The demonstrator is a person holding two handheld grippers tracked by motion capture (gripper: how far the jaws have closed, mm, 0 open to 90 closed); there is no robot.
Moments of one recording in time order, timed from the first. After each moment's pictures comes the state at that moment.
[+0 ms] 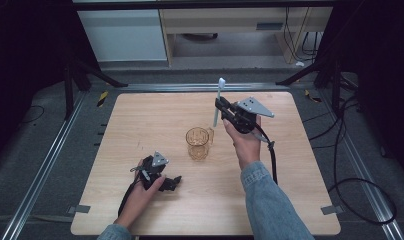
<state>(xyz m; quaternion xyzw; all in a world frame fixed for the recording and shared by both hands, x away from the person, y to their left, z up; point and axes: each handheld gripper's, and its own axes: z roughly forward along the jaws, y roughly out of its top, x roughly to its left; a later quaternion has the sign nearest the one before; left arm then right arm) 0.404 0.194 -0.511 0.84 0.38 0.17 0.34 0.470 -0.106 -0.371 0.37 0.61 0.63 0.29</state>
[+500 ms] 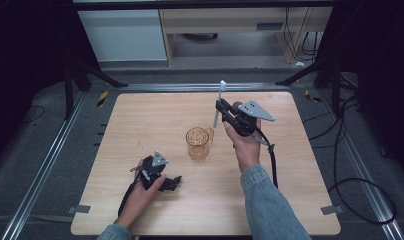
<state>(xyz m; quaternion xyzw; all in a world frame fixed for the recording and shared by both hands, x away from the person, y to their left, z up) 0.404 0.194 -0.511 0.84 0.38 0.17 0.34 0.468 -0.107 -0.380 0.37 0.61 0.64 0.29</state>
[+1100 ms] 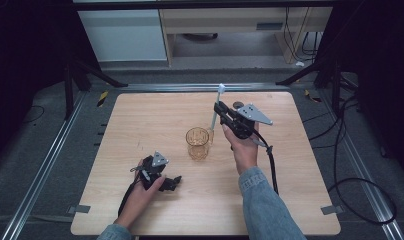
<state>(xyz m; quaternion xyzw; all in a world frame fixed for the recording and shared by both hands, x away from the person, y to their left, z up) 0.404 0.194 -0.511 0.84 0.38 0.17 0.34 0.470 -0.104 -0.394 0.36 0.60 0.65 0.28</state>
